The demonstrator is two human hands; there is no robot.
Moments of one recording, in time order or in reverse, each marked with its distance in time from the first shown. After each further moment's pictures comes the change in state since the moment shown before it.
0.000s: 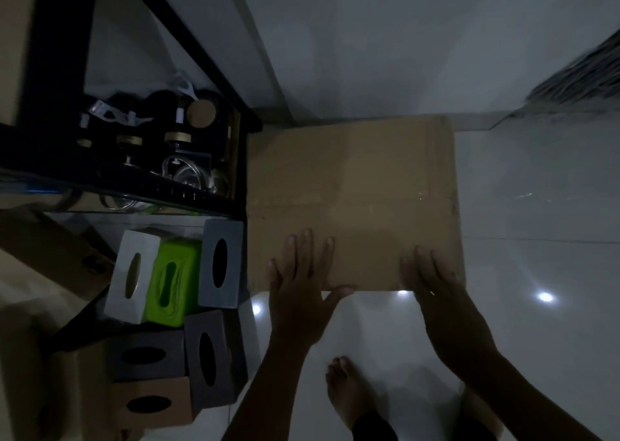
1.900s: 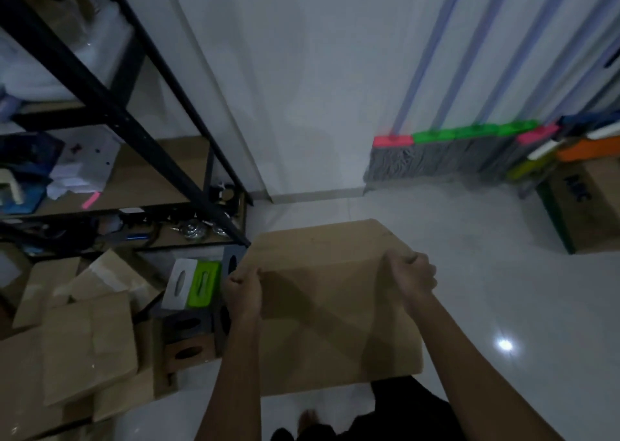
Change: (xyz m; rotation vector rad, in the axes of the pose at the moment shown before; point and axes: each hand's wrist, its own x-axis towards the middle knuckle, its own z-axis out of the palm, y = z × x) left_hand -0.422 0.159 -0.317 -1.331 0.355 -0.707; right_hand -0.422 -0.093 -0.382 1.078 0.429 0.986
